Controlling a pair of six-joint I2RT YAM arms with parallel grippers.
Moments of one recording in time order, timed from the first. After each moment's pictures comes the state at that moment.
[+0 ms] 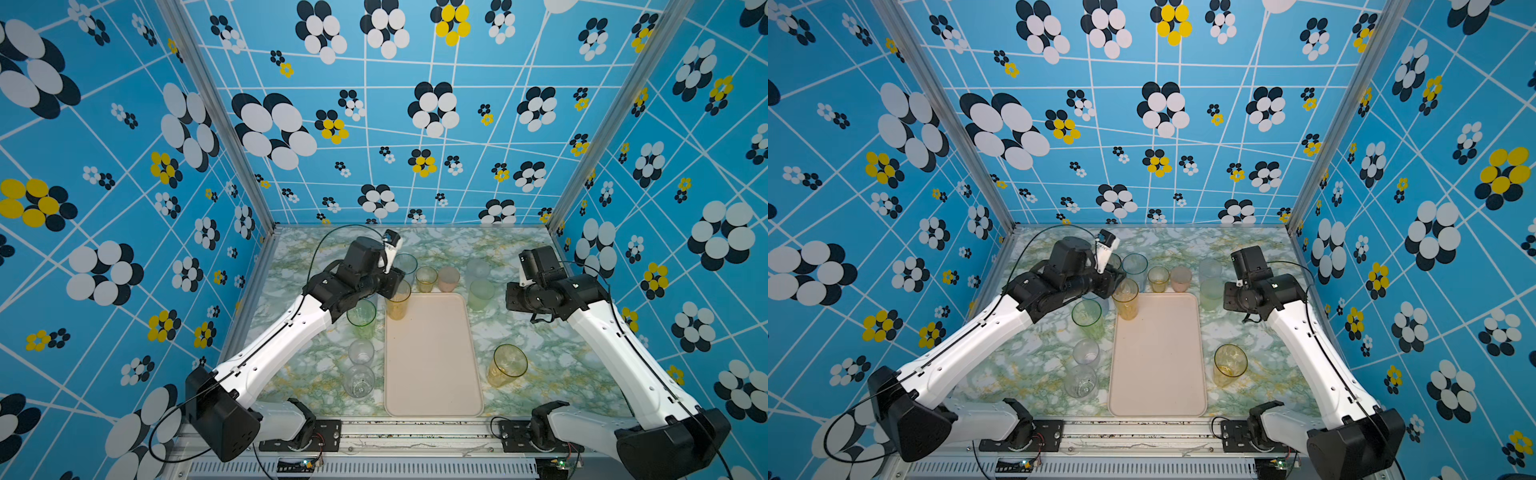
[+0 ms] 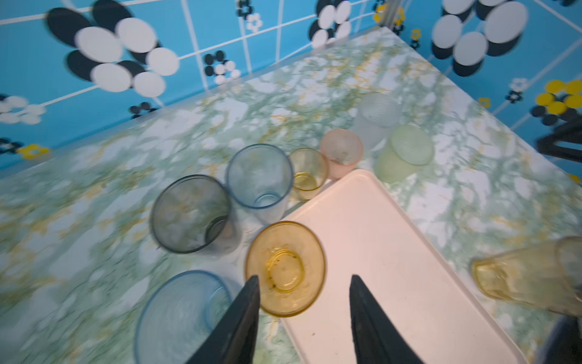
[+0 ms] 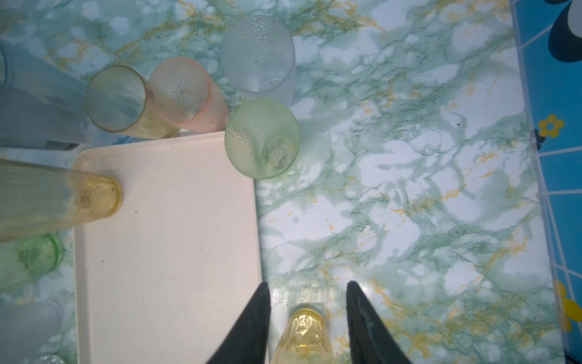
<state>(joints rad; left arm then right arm) -0.70 1.37 1.33 -0.59 0.05 -0.08 0.27 1.22 1.22 -1.05 0.15 0.33</state>
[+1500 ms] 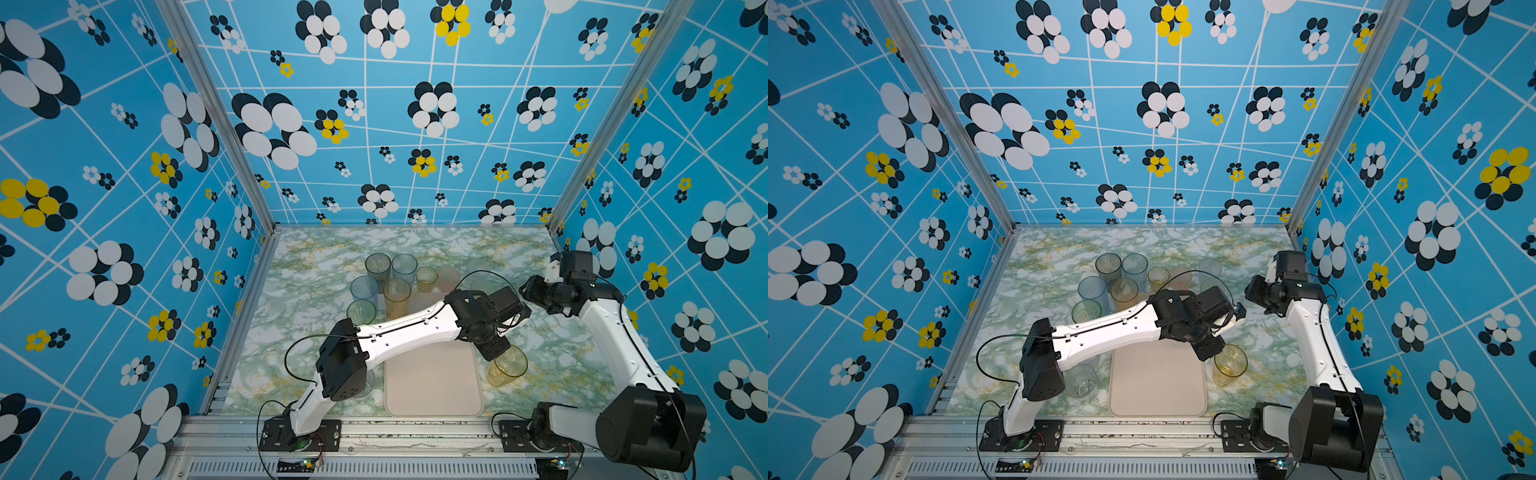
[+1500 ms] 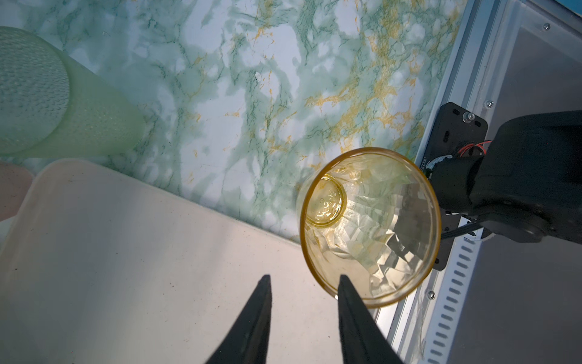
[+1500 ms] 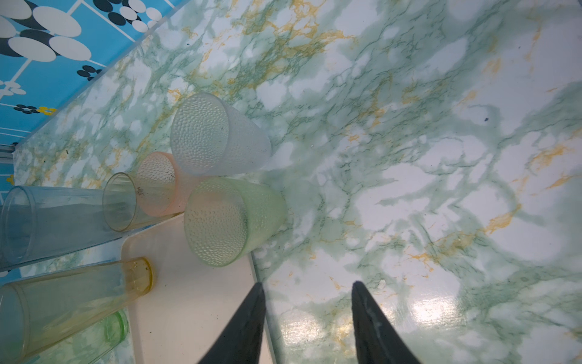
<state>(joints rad) -1.20 2.10 2.01 -0.95 0.13 -0.09 -0.13 1.26 1.04 -0.76 -0.19 0.30</state>
